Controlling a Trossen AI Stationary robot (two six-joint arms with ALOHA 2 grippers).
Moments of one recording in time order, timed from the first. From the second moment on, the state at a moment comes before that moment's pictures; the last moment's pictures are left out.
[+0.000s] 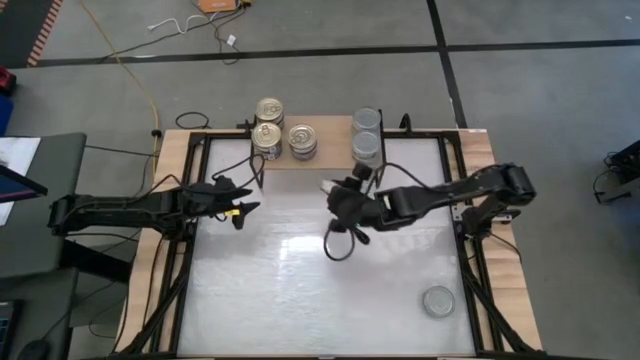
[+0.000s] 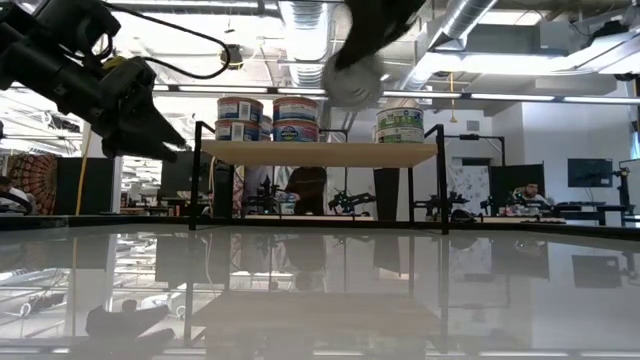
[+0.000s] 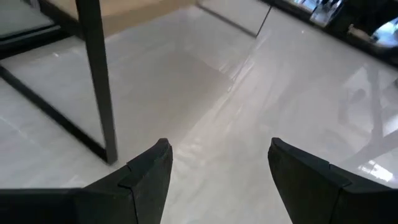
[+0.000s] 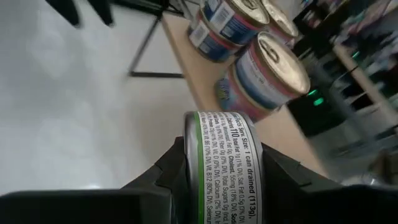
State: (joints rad) left arm 0.14 0.52 0.25 -0.14 -0.29 -0.41; right arm 0.17 1.63 1.39 -0.51 0.85 0.00
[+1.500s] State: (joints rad) left arm 0.14 0.52 0.25 -0.17 -0.29 -0.45; right arm -0.07 1.68 1.33 -0.24 0.64 -0.66
